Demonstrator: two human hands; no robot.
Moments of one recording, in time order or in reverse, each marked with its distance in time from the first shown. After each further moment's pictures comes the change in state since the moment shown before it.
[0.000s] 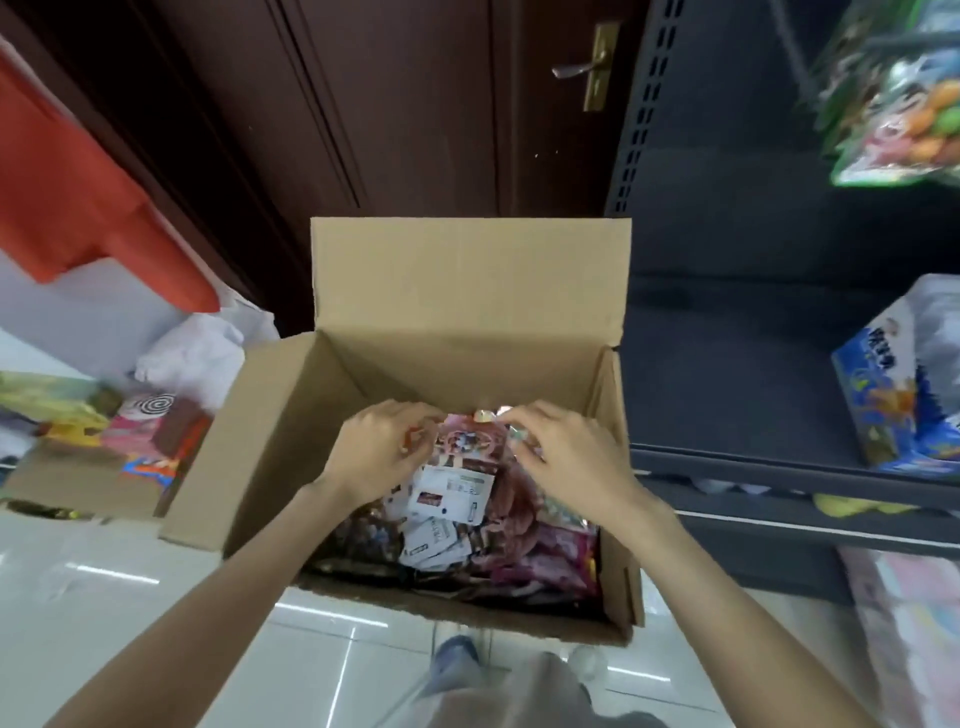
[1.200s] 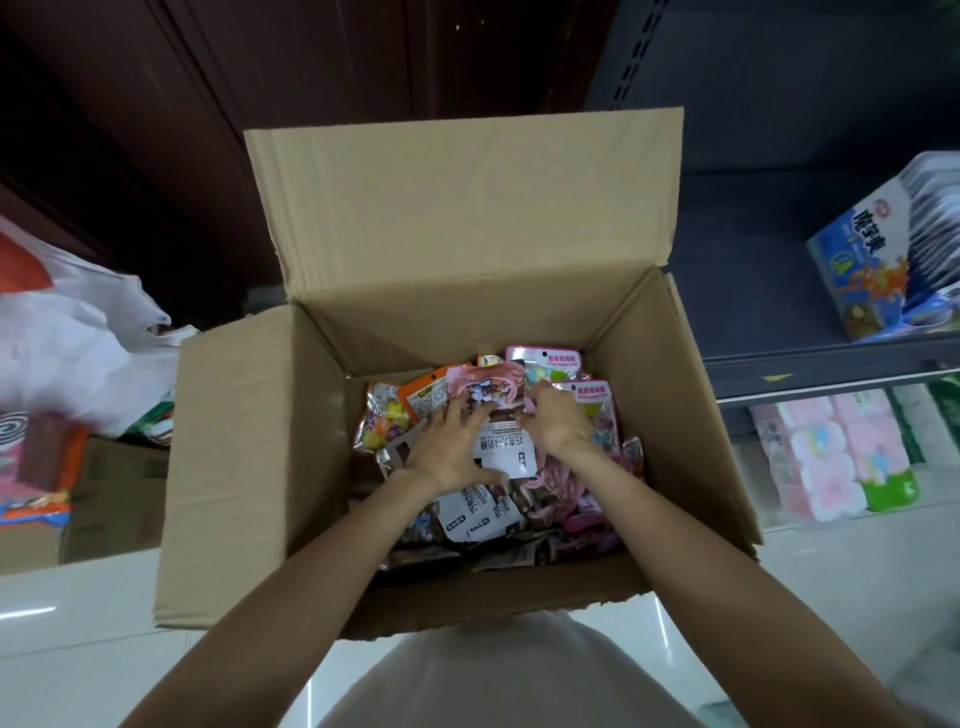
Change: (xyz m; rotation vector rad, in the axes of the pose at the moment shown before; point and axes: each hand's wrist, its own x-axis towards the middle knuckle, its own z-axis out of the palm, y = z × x) left_hand 0.013 -0.069 0.117 -0.040 -0.742 0.026; right_hand 0.070 0.001 0.158 0.073 -0.192 0.922
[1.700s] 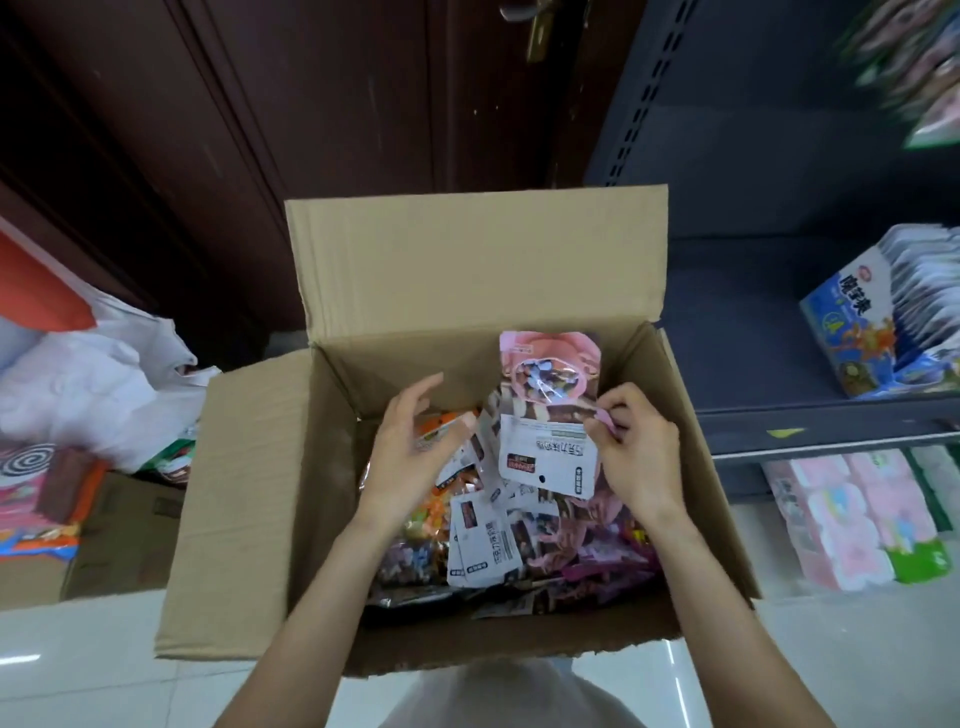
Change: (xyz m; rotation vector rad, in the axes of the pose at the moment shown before) left_hand -0.078 0.020 -0.078 -1.001 0.624 -0.056; right_hand -0.073 0.018 -0.079 0.467 0.506 -0.201
